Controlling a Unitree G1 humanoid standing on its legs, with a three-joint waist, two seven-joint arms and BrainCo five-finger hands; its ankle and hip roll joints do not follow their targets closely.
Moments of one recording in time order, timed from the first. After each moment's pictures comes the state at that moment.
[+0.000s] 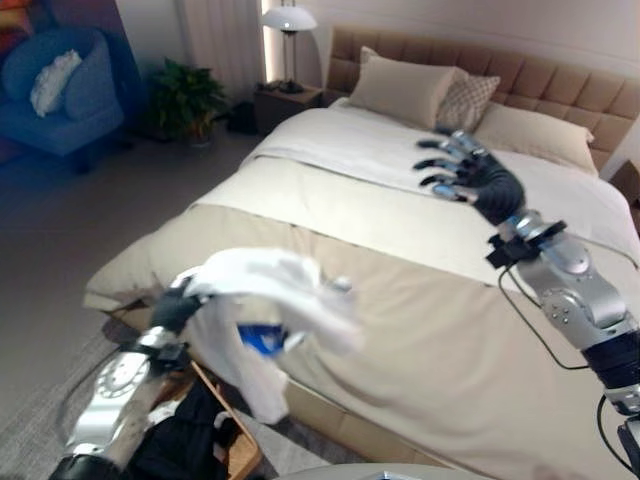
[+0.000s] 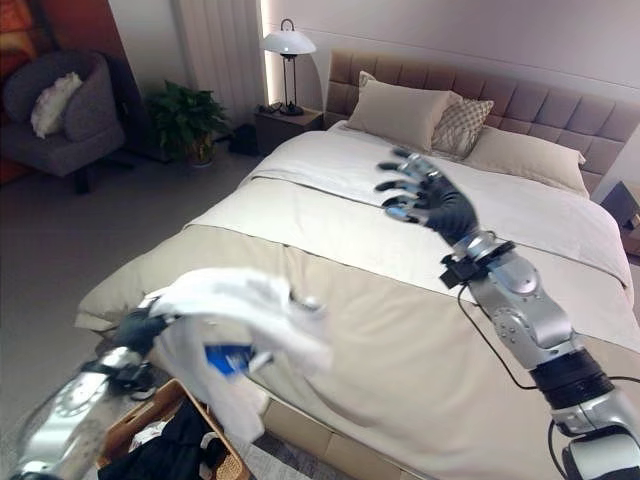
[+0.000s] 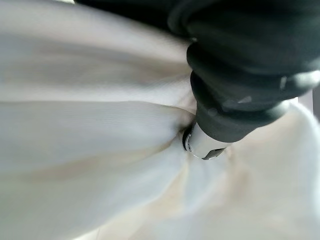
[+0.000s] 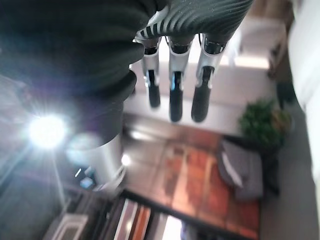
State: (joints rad) left arm 0.18 0.70 -0.02 0.07 -0.68 -0.16 -0.16; right arm -0.40 -0.86 0.22 -0.01 0.87 -0.15 0.19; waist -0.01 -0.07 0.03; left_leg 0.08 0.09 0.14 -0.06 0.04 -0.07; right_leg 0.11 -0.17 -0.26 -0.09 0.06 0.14
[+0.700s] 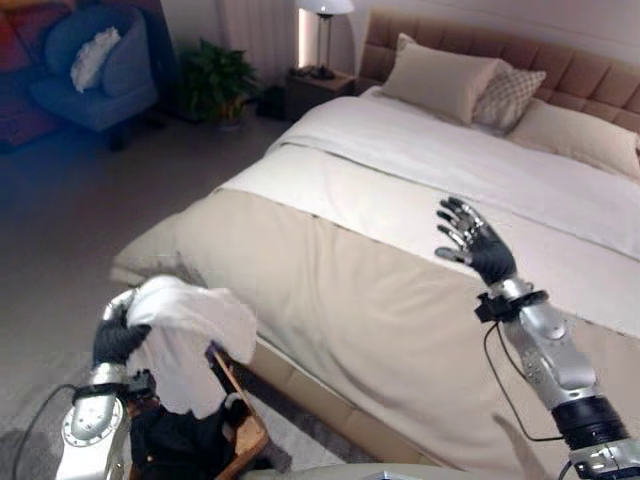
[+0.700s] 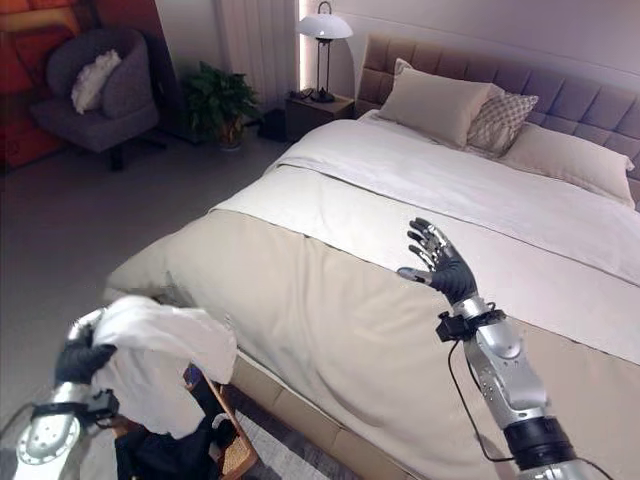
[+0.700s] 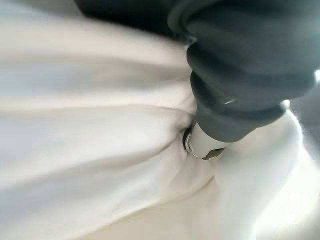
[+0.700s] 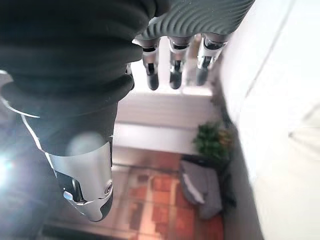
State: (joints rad) left arm 0.30 0.45 0.24 0.15 -0.23 -0.25 0.03; right arm -0.11 -0.55 0.09 0.05 0.56 -0.14 0.17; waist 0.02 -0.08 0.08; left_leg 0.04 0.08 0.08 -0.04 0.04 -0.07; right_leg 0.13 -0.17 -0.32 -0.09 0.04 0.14
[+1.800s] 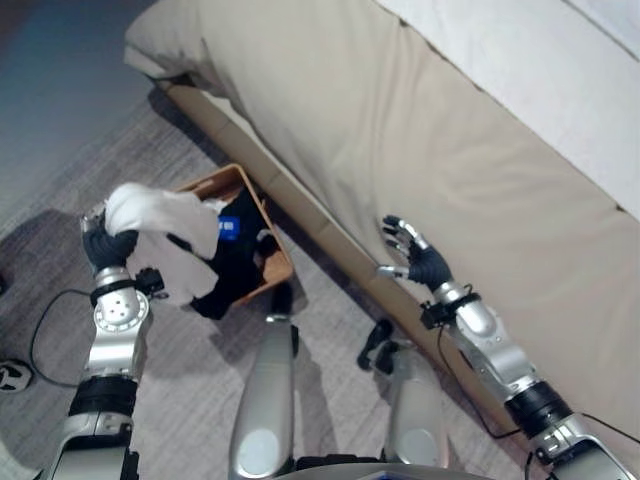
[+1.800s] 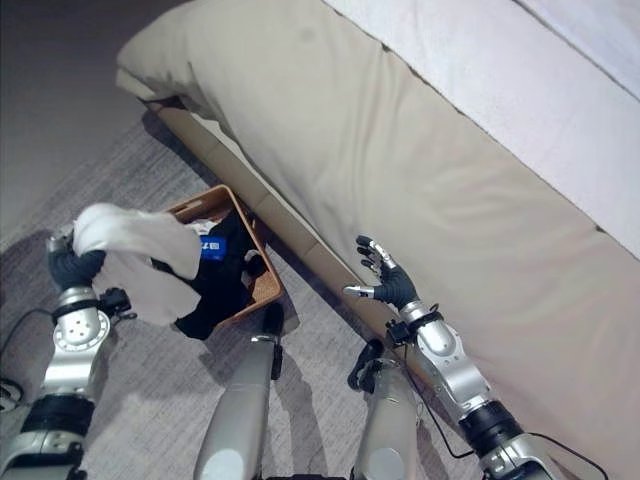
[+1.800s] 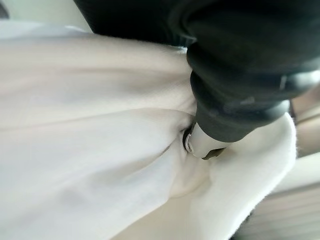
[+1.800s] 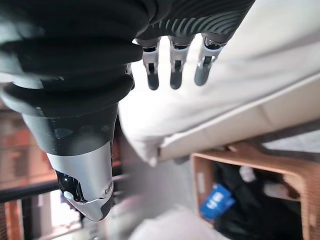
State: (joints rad) left arm -0.31 0.57 0.09 0.44 -0.29 -0.32 0.46; right arm -0.23 -0.46 0.42 0.22 0.40 -0.21 0.03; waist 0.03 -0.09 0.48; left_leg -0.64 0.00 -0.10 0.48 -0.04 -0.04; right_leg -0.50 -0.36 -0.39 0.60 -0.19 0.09
